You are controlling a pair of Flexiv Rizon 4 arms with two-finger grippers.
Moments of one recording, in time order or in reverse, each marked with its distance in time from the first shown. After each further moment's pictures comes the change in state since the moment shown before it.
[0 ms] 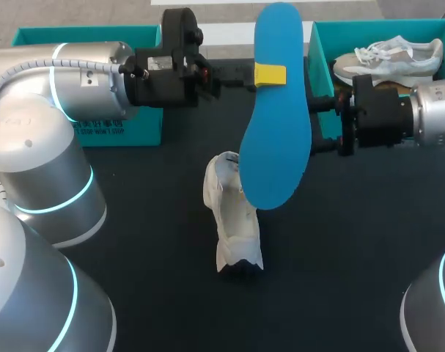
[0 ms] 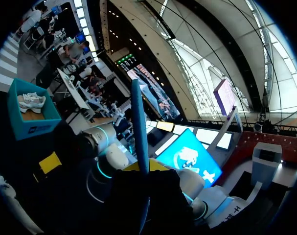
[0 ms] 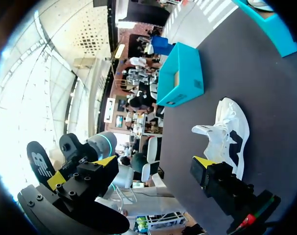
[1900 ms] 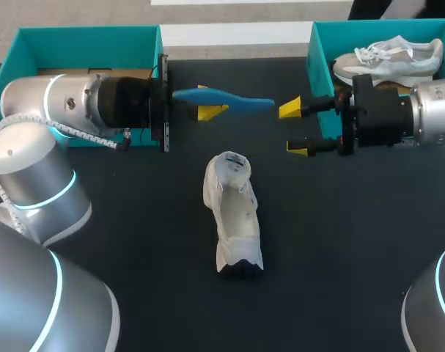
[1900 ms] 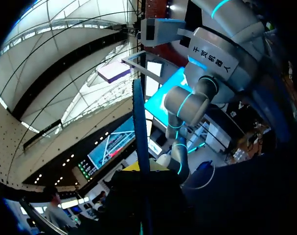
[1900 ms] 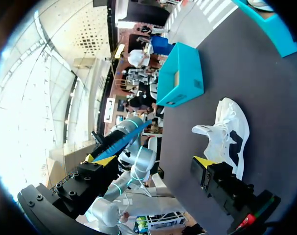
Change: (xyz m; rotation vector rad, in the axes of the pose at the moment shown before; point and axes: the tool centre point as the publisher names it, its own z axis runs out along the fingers) left arm -0.058 0.011 -0.081 0.198 0.240 1.701; right arm 0.000 0.000 0.000 0.001 -0.001 0.001
